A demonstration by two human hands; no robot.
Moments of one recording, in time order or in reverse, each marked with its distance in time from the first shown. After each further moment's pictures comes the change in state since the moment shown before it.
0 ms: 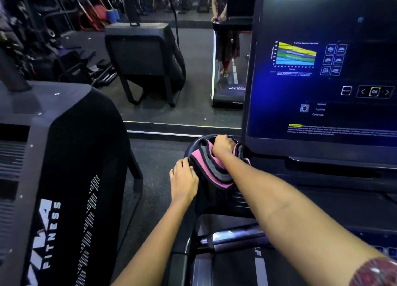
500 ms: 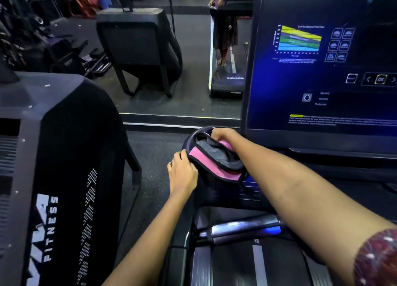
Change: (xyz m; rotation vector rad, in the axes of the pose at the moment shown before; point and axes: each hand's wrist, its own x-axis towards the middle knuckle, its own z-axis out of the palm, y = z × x) left_hand 0.004 0.000 0.002 0.068 -0.023 0.003; right_hand 0.015 0.001 -0.017 0.206 -0.465 -0.049
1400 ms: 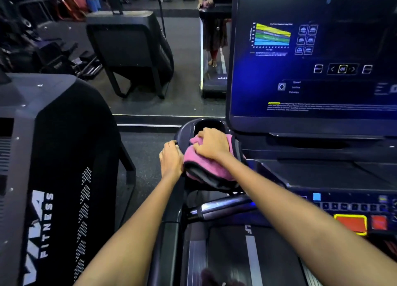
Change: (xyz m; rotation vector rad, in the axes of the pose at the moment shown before) left_hand -0.004 -0.001 -0.010 -0.235 0.029 -0.037; right_hand -0.079 0.032 0.055 -0.088 0.657 -0.374
